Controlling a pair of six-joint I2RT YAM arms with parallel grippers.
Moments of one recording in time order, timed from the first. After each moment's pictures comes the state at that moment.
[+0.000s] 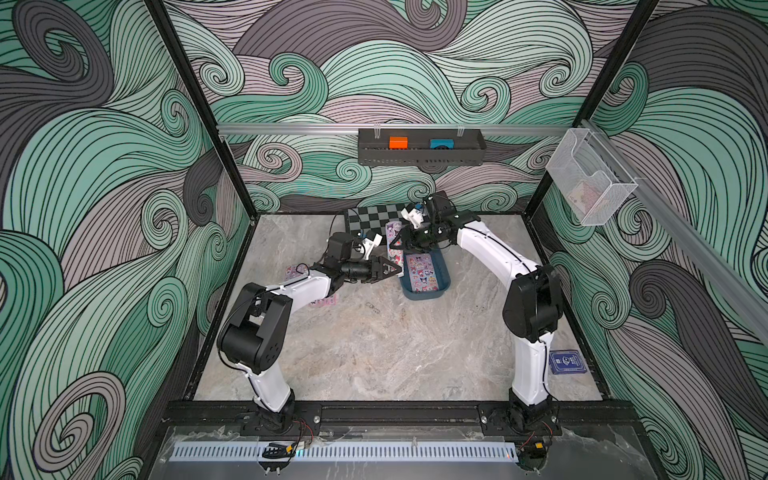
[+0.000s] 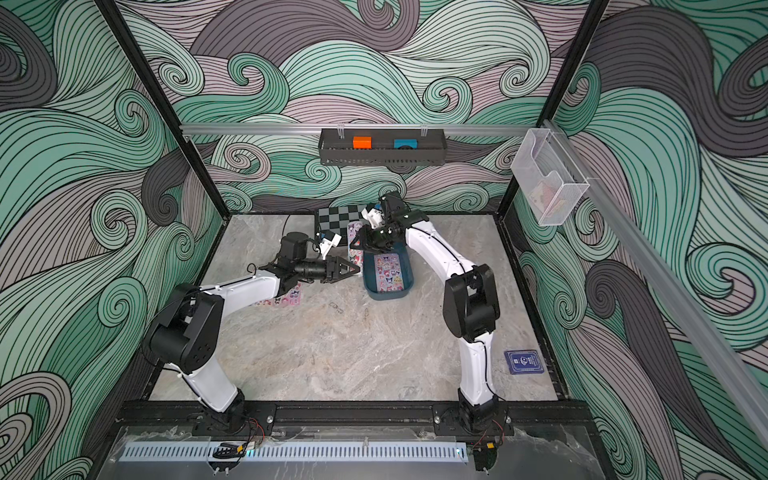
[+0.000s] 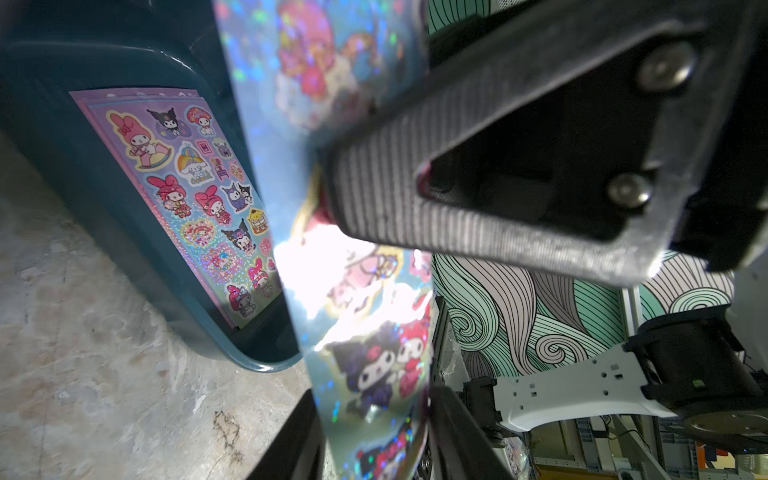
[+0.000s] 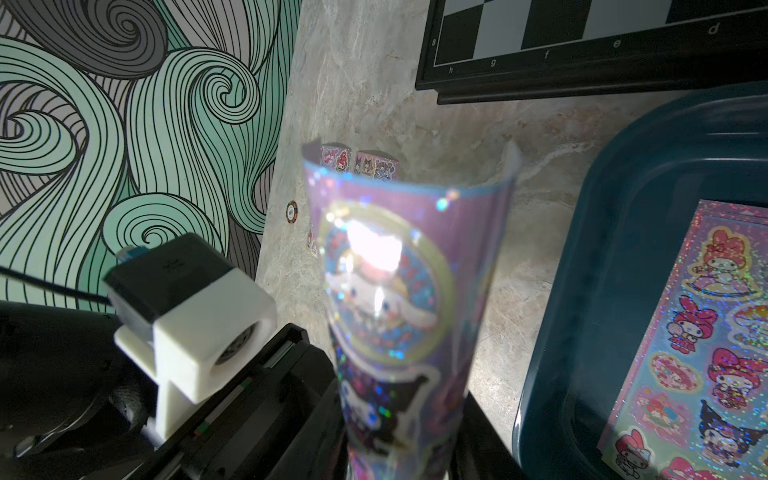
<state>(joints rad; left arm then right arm) -0.39 1.72 1.02 0.21 0.92 -0.68 0.42 2.04 1.87 -0.78 -0.62 0.43</state>
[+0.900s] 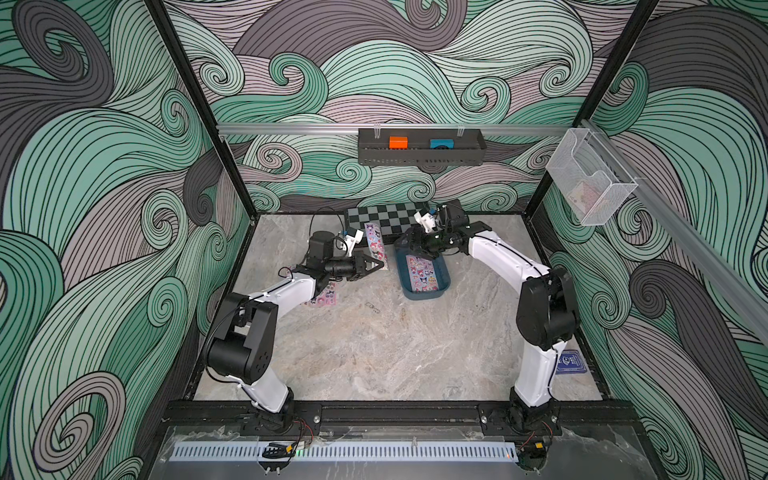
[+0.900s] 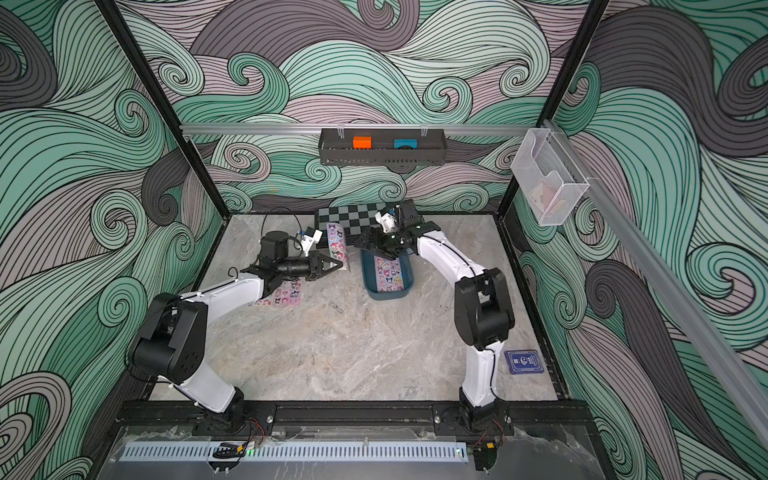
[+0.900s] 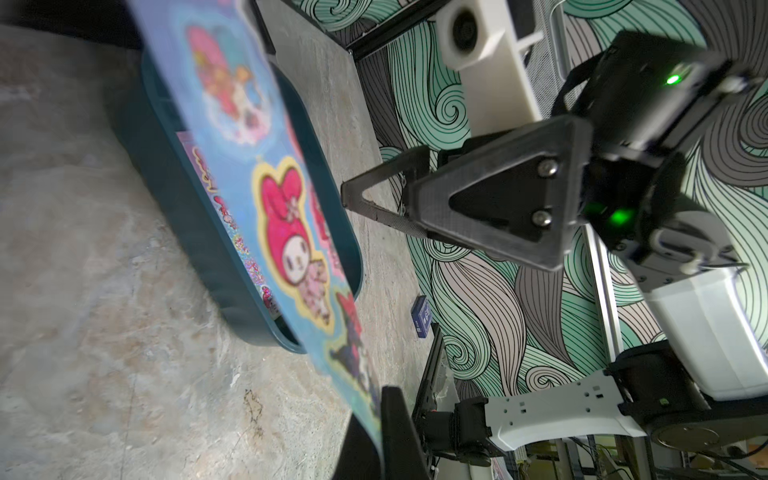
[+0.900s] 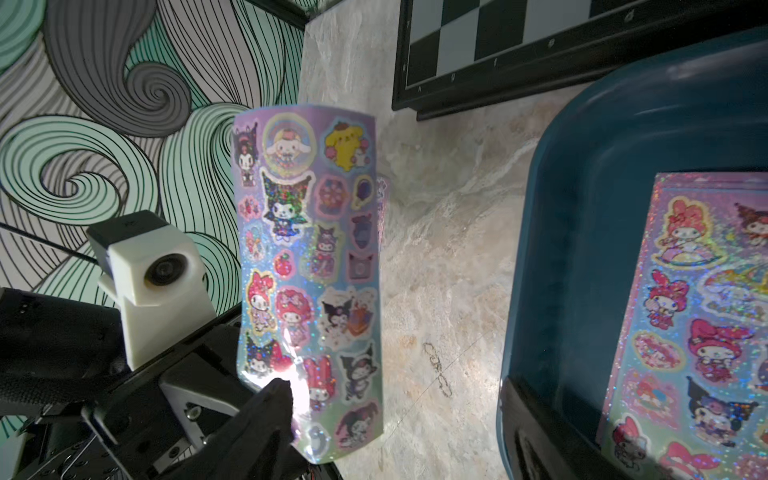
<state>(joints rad) -0.27 1.62 0.95 0.21 0.94 -0.72 0.34 1.91 1.55 -0.46 -0.69 0.62</state>
